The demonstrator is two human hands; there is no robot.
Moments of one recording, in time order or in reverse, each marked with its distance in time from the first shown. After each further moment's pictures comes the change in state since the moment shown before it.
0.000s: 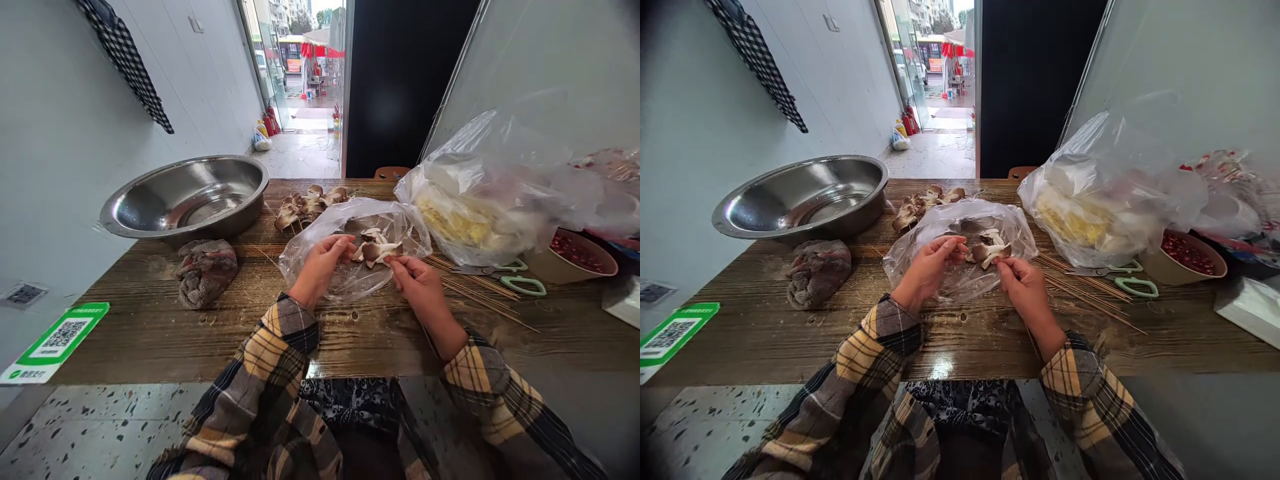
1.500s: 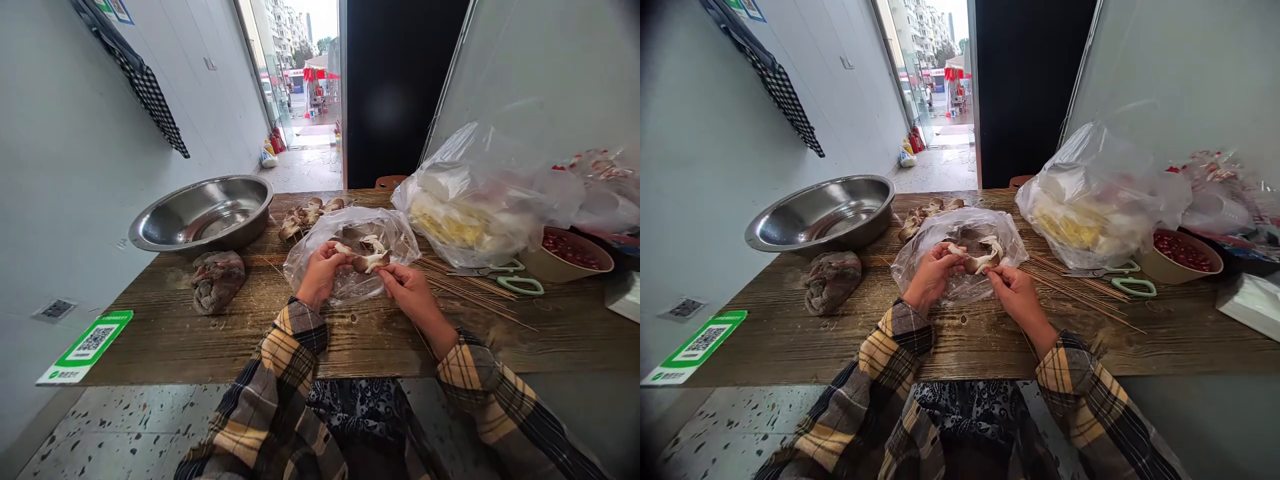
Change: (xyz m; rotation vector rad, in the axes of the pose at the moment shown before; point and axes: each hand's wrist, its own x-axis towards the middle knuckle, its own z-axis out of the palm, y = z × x) left_hand 0.003 -0.008 0.000 -0.169 0.072 -0.014; right_hand -0.003 -0.004 0.002 0.035 -0.112 -0.052
